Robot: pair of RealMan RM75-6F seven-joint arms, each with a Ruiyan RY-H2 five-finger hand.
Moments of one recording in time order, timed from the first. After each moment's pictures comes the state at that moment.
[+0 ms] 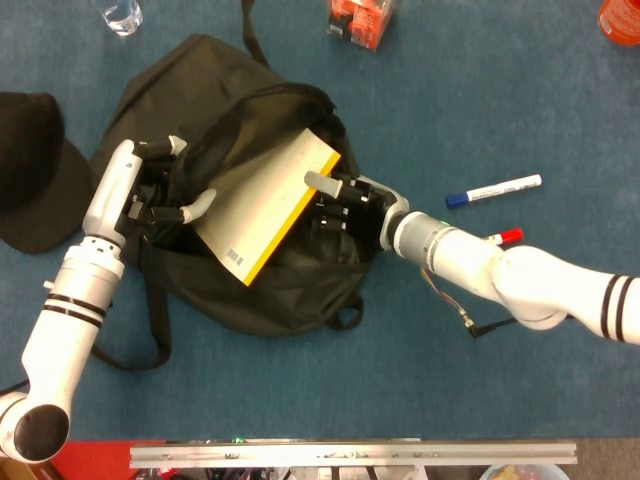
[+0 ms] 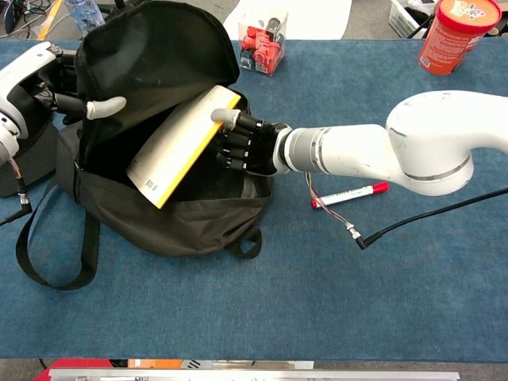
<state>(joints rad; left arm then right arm) -0.43 -1.32 -0.27 -1.88 1.13 1.06 -0.46 0.97 -1.69 0.43 -1.43 -0.19 0.26 0.97</state>
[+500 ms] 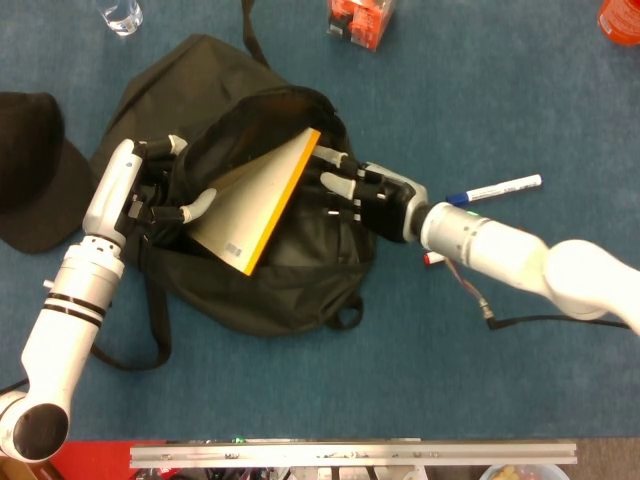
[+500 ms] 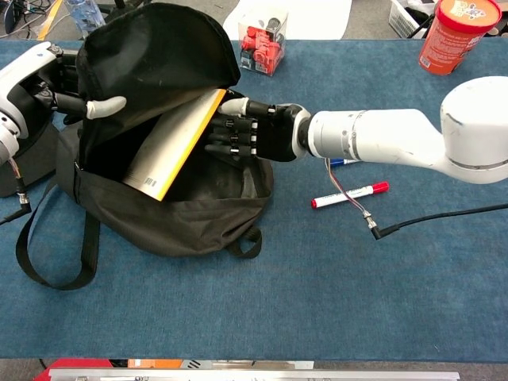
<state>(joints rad) -0.43 -1.31 -0.27 -1.89 1.13 1.05 -0.46 0.78 -1.63 0.59 -1.46 -0.44 0.04 0.85</state>
